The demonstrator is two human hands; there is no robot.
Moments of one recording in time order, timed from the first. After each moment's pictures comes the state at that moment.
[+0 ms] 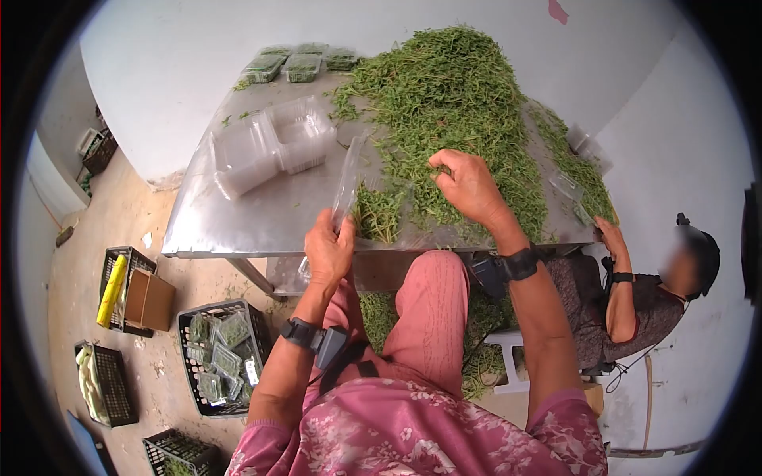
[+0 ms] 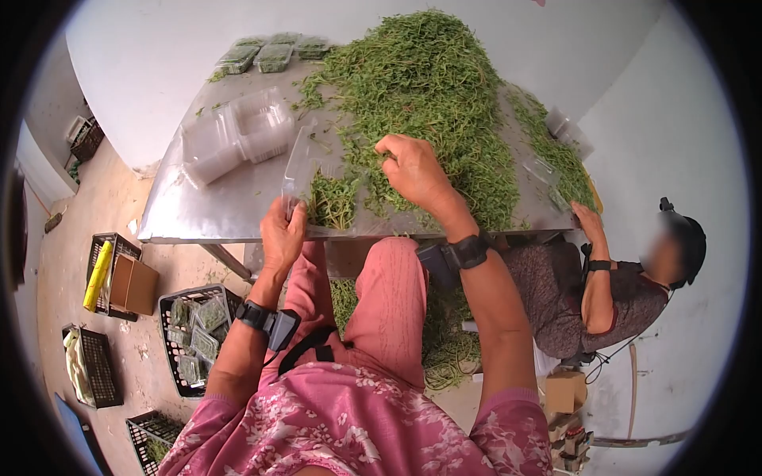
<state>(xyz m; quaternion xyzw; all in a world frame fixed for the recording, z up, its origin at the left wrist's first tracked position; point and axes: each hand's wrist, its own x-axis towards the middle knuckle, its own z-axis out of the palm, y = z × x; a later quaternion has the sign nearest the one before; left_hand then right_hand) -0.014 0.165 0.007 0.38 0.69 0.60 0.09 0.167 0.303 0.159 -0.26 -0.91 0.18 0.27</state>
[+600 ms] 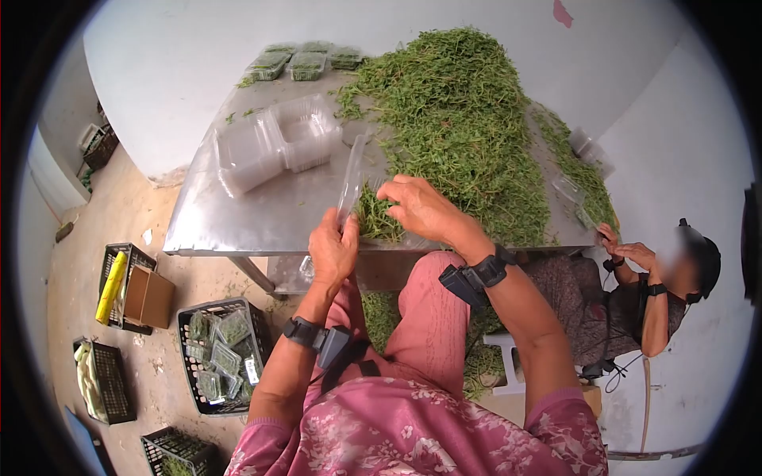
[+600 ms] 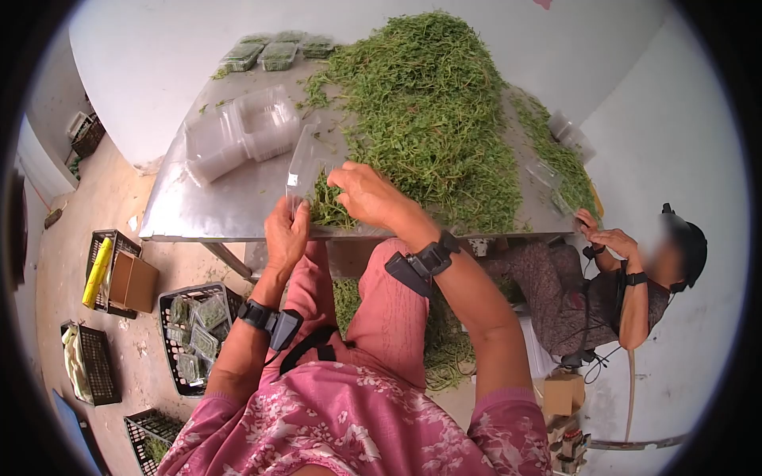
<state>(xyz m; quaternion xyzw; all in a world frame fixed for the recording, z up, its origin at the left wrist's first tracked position) -0.014 0.164 0.011 0.39 0.70 0.59 0.09 0.122 0.283 0.113 -0.13 -0.96 0.17 0.17</state>
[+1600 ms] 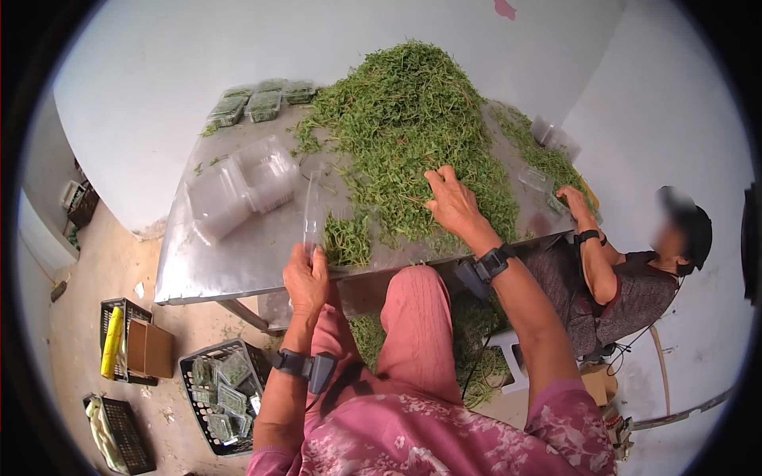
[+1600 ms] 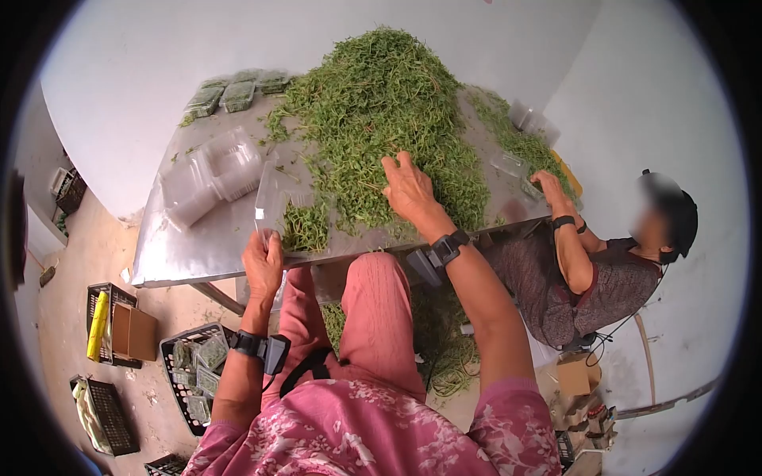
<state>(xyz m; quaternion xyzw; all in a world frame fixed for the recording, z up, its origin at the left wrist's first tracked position) -0.013 0.163 0.013 0.41 0.69 0.59 0.06 0.211 0.339 0.125 -0.44 -0.88 -0.03 0.14</state>
